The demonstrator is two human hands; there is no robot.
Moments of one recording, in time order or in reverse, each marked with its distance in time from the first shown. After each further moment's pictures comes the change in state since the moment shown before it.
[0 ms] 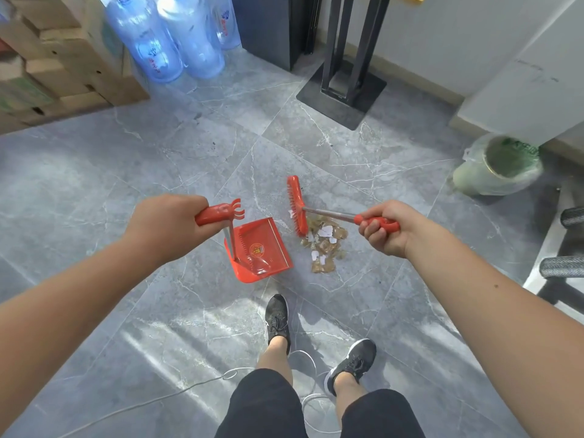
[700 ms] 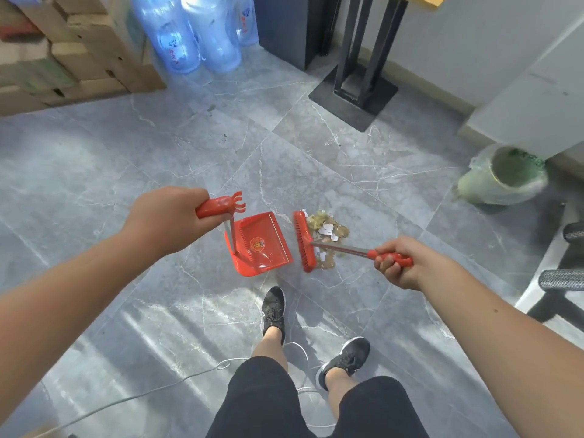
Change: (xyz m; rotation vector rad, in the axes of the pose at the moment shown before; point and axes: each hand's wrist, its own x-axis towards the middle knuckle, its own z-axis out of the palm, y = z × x) left_hand -0.050 0.012 -0.009 -0.037 0.023 -0.060; right_hand 0.015 0.063 -0.066 -0.076 0.112 0.127
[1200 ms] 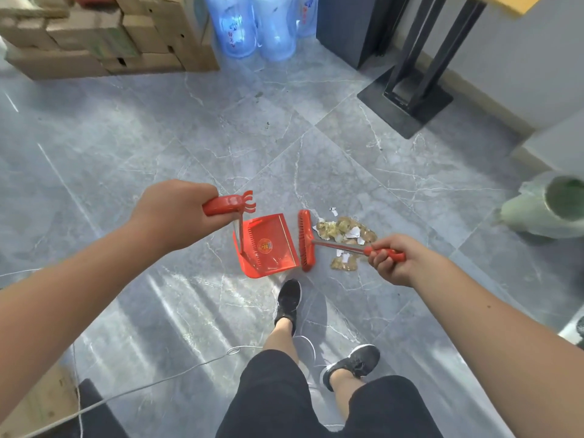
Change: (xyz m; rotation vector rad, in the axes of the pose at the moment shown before) left_hand -0.065 -0.045 -0.006 0.013 0.033 -0.125; right_hand 0.025 0.012 0.082 -0.067 -0.077 0.054
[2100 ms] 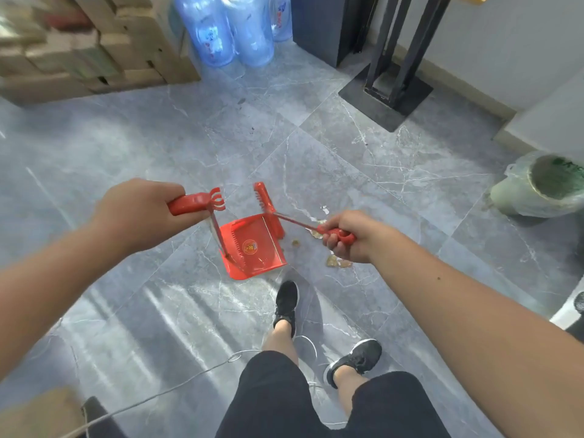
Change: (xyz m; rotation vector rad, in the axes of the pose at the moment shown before) left_hand 0.007 -0.002 -0.021 -0.008 -0.055 -0.025; right_hand -0.021 -0.003 0.059 -0.364 -0.071 -0.151
